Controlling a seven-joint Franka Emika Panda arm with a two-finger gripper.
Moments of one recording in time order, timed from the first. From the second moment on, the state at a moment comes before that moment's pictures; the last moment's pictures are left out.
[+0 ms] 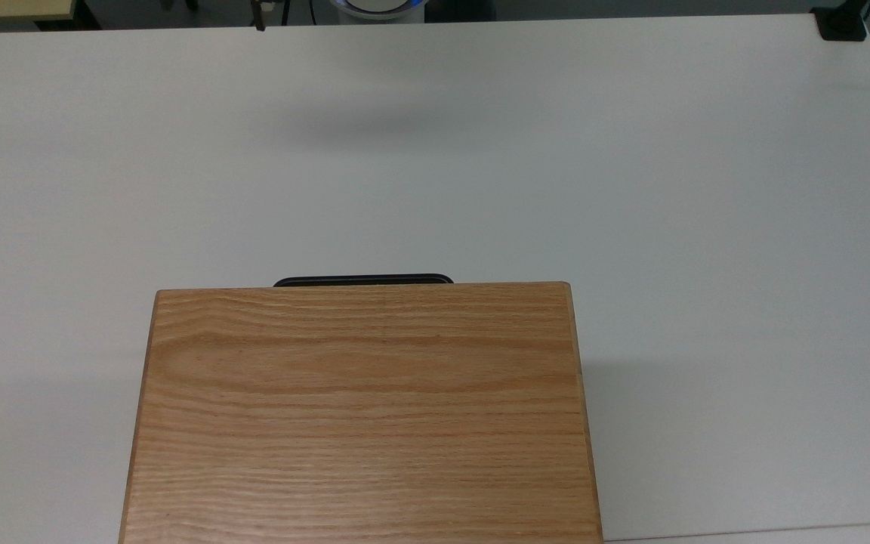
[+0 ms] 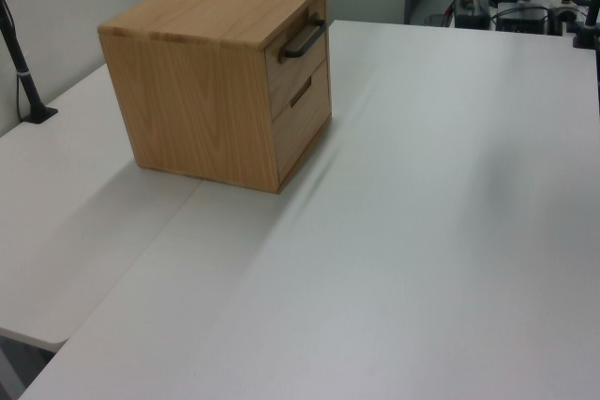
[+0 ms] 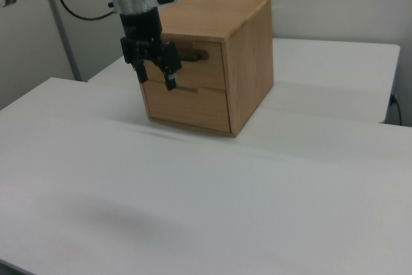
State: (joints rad) arm -0.06 0.06 -0.08 -1.48 -0.08 1.53 0.03
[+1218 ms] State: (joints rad) arm -0.04 0.09 0.00 -1.47 -0.10 1.49 0.03
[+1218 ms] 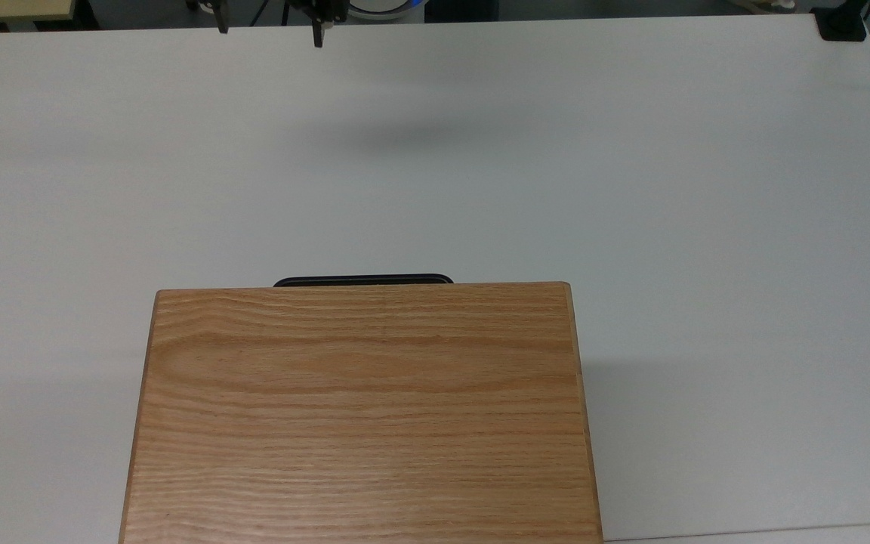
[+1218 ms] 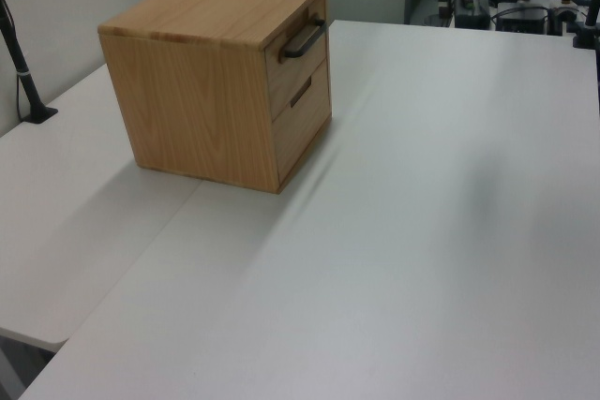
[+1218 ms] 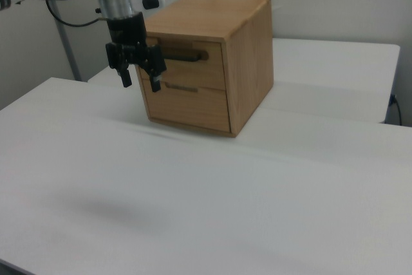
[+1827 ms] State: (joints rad) arm -0.04 0.09 -0.03 -1.46 -0.10 1.47 0.03
